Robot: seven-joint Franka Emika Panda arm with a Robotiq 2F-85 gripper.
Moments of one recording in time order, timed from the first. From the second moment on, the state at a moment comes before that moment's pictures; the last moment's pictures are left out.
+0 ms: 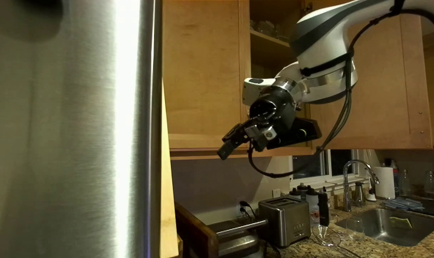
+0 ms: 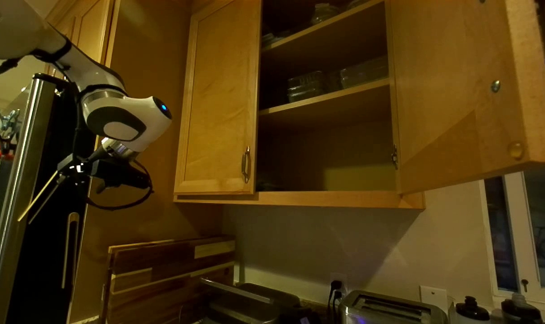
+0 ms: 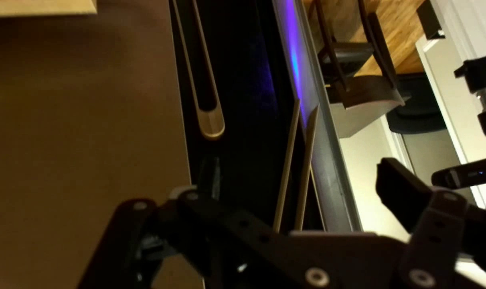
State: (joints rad) arm 0.15 -0.50 0.20 -2.25 1.04 1.88 -1.39
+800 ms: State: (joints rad) arm 0.13 -0.56 0.07 -2.11 0.26 1.61 -1.12
